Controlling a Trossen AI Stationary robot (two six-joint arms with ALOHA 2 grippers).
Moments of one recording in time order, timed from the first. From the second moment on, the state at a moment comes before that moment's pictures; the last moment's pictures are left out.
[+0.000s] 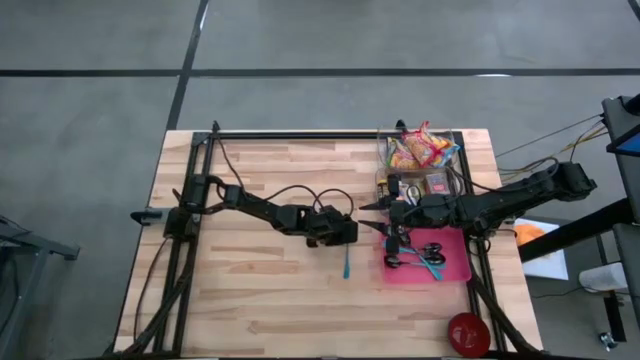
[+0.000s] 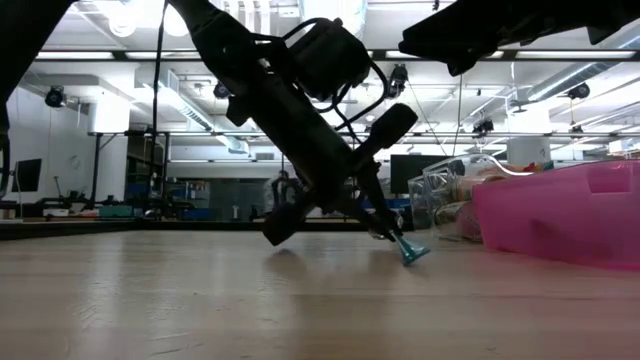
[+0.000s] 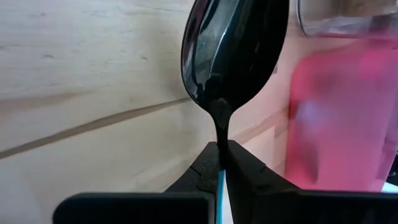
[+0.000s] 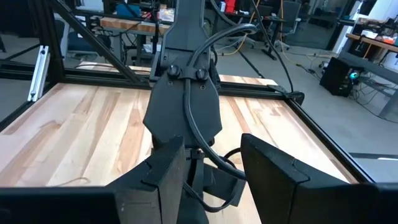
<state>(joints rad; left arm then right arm) -0.05 2.10 1.22 0.06 -0.01 -1.52 0.18 1.10 0.53 0.40 0.28 -0.04</state>
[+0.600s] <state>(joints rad) -0.05 2.10 1.22 0.06 -0.01 -1.52 0.18 1.10 0.53 0.40 0.28 -0.05</state>
